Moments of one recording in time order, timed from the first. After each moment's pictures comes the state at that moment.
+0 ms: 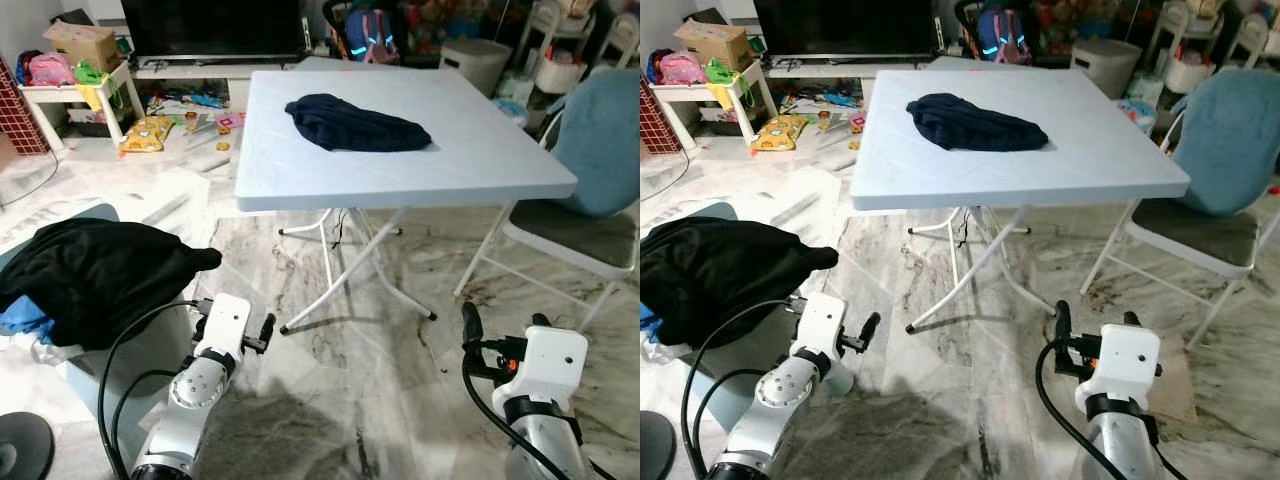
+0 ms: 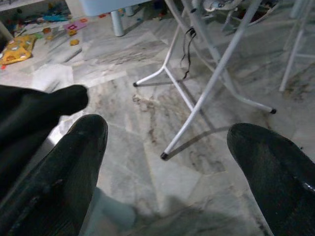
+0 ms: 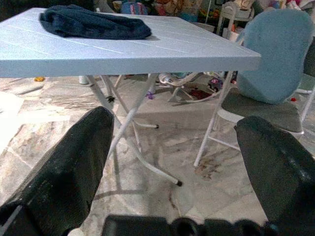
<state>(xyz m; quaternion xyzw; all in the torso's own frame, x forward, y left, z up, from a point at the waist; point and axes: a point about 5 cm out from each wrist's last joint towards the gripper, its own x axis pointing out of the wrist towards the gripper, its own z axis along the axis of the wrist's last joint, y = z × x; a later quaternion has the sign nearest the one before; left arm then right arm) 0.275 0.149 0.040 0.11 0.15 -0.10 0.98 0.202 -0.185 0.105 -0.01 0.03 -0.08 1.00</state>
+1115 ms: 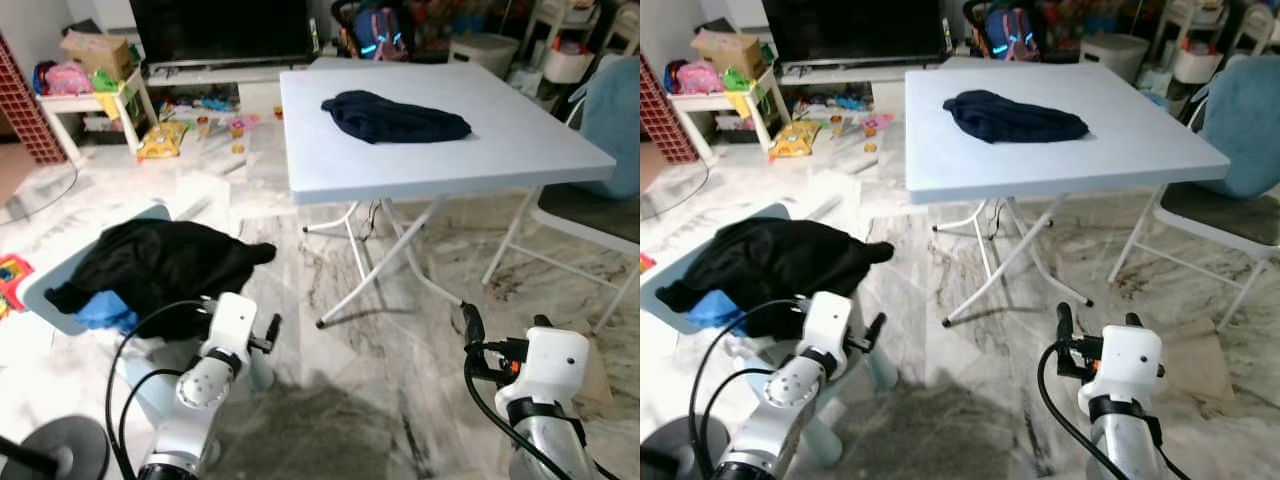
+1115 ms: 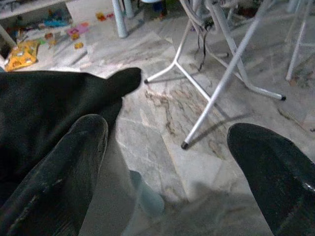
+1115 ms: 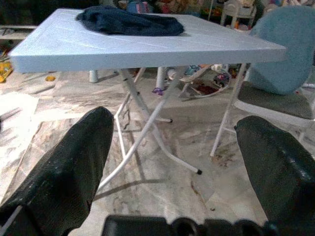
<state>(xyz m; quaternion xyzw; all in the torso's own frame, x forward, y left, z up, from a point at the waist) 0.278 0.140 0.043 0.10 0.14 -0.12 0.98 0.199 -0.187 0.102 -0.01 0.04 -0.08 1.00</state>
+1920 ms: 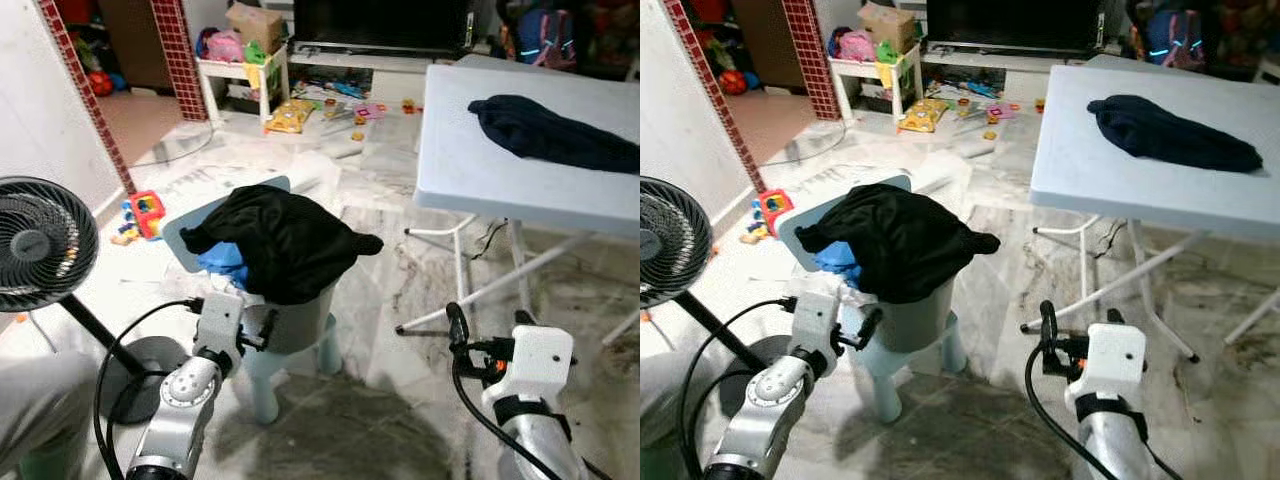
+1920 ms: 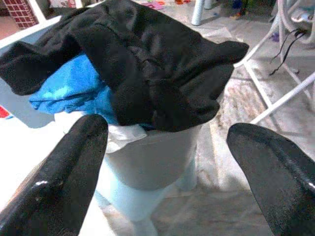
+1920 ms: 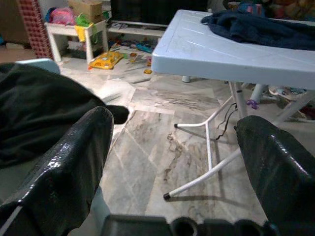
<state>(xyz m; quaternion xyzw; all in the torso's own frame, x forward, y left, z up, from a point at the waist) 0.276 0.149 0.045 0.05 0.13 -0.13 0.98 0.202 -0.176 0.104 0.00 0.03 -0.05 1.00</state>
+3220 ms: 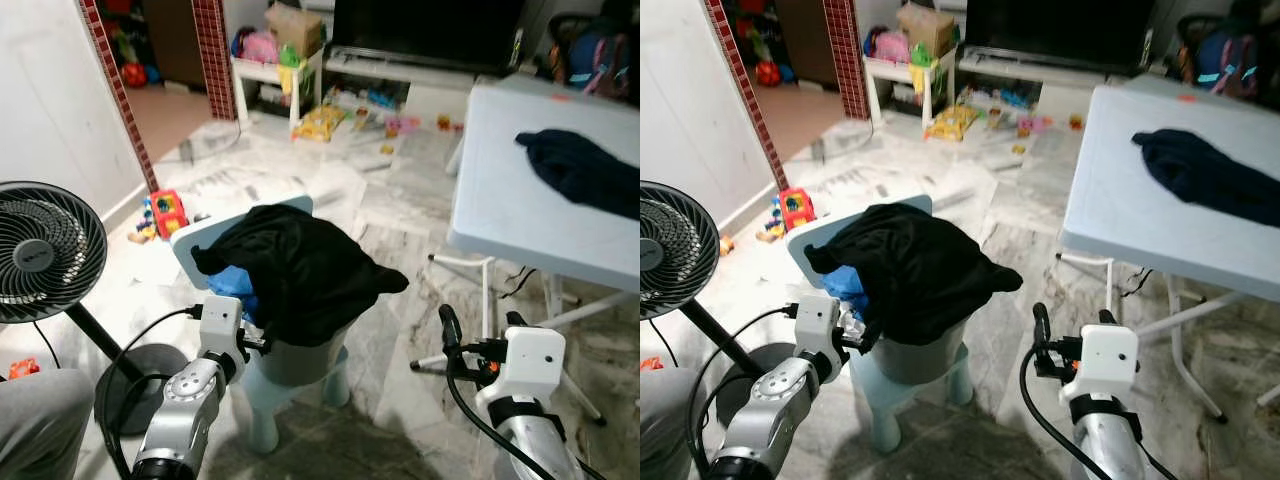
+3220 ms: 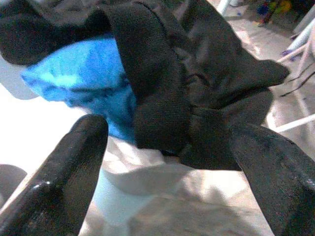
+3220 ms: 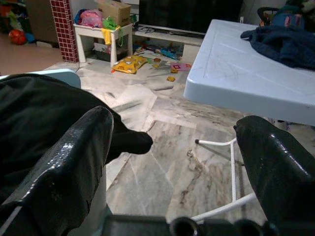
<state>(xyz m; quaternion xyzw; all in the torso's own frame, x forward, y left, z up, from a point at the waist) 0.279 0.139 0.032 -0.06 0.21 -0.13 0.97 0.201 -0.175 0.103 0.00 0.04 -0.04 1.00</state>
